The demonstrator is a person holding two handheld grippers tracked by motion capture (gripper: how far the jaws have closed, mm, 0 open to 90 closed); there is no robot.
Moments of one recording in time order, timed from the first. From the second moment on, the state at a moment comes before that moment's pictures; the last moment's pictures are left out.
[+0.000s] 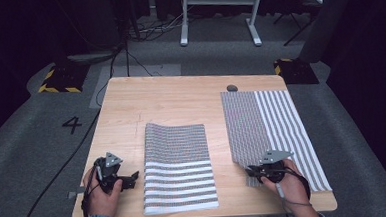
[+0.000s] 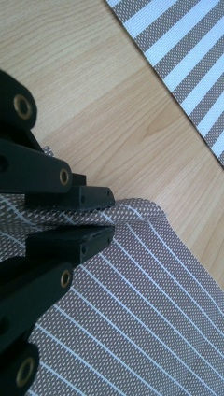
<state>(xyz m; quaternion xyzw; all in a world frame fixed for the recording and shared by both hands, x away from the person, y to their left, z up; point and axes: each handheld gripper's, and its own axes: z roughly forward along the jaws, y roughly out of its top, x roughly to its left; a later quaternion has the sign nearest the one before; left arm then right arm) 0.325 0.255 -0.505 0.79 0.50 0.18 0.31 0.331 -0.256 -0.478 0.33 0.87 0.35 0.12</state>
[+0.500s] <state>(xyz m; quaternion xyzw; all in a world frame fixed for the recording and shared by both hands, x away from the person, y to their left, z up) 0.325 0.255 -0.505 0.79 0.50 0.18 0.31 0.316 -0.248 -0.462 0.32 0.87 0.36 0.11</state>
